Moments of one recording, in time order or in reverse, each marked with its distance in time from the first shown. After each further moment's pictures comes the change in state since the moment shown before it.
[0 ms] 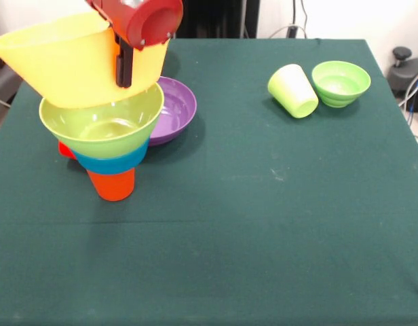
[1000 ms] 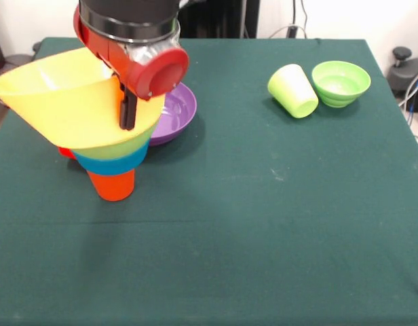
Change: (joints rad) arm -0.001 0.086 0.000 -0.110 0.000 0.000 0.000
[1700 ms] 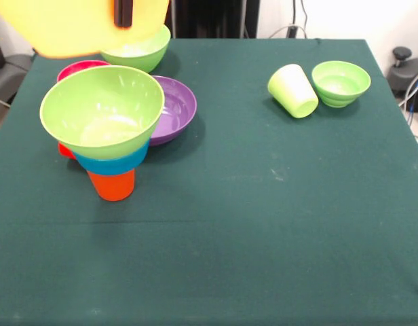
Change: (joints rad) arm 0.007 -0.146 -0.008 0.021 -0.004 0.154 0.000
